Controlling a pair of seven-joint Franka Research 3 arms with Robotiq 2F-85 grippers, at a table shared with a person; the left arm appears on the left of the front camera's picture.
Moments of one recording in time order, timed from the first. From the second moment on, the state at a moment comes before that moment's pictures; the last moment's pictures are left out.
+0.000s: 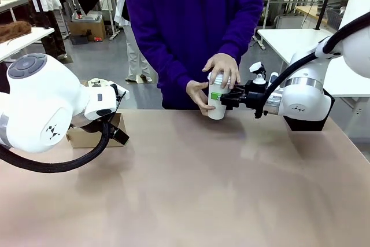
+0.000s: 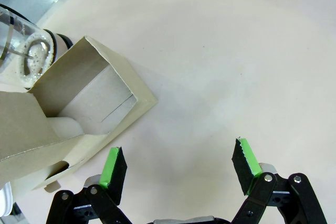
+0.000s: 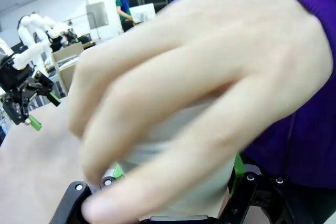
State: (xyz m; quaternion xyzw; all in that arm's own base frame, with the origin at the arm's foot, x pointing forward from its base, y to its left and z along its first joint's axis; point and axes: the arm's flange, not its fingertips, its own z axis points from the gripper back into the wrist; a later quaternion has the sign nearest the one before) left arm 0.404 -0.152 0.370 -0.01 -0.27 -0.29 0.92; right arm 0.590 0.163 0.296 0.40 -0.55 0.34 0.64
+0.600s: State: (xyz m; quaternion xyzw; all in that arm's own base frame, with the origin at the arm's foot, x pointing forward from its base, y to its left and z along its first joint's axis) left arm 0.404 -0.152 0.370 -0.01 -0.27 -0.29 0.92; right arm 0.588 0.165 0.296 0.41 -0.55 0.34 0.64
